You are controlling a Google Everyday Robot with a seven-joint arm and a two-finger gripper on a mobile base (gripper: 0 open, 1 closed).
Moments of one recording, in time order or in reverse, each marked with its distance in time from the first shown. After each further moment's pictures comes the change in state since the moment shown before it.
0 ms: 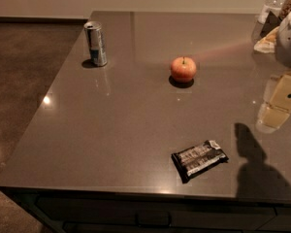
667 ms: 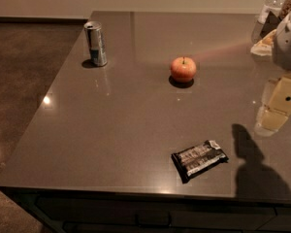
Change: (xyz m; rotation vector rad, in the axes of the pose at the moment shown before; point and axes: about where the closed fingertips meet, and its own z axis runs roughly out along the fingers) arm -0.005 0.006 0.003 -0.020 -0.010 -0.015
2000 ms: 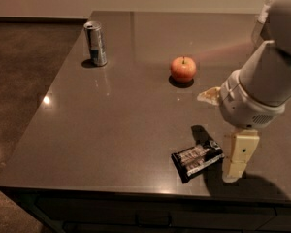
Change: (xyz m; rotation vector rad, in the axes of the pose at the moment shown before) arm -0.034 0.066 0.095 -0.153 -0.088 -0.300
